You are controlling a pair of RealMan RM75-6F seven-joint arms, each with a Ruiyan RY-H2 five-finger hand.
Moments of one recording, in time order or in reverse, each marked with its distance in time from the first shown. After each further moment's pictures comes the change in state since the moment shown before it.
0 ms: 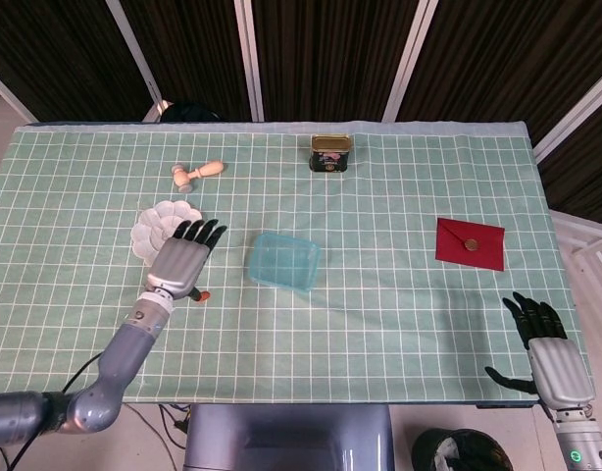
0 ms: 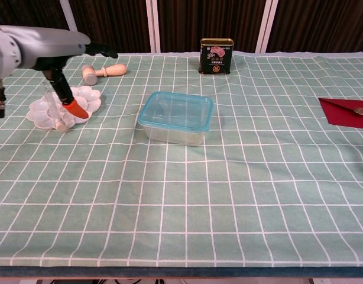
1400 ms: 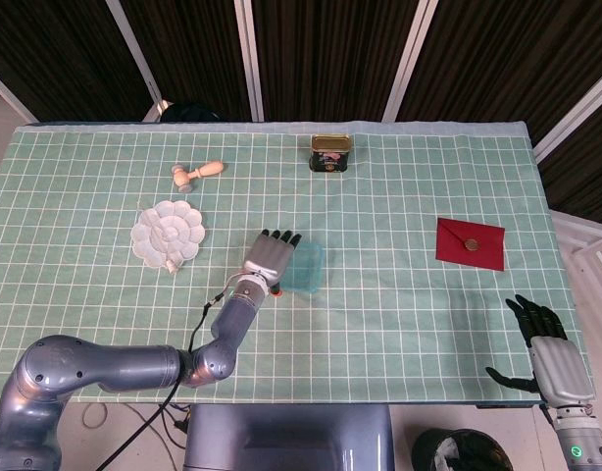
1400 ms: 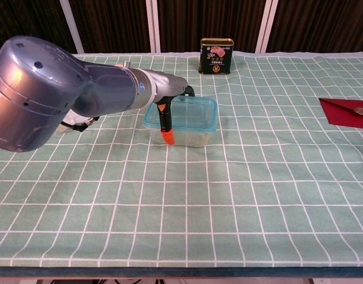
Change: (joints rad) left arm -0.432 -0.425 0.011 0.581 -0.317 -0.154 0.096; right arm 0.011 0.029 0.006 -0.054 0.079 -0.070 0.019
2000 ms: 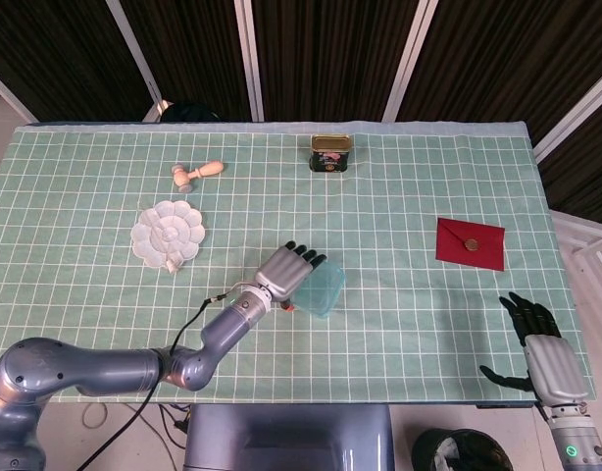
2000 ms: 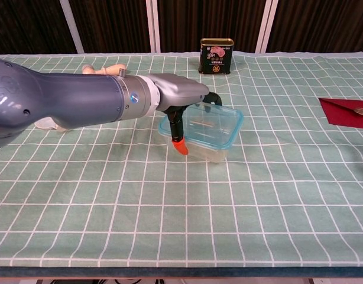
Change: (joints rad) left arm 0.078 0.068 0.085 -0.059 0.467 -0.183 -0.309; right arm 0.007 -0.006 0.005 -0.033 -0.019 0.012 -0.024
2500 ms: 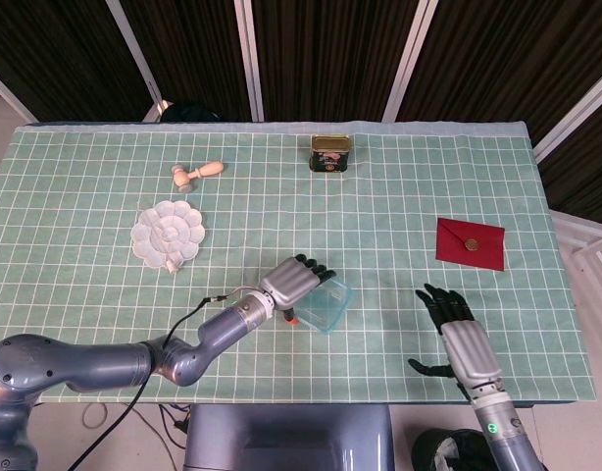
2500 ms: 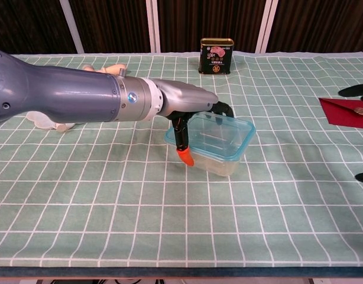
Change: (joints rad) left arm -0.014 0.042 0.014 -0.003 0.132 -0.124 -0.165; right arm 0.126 -0.206 0.051 -0.123 0.033 -0.120 -0.284
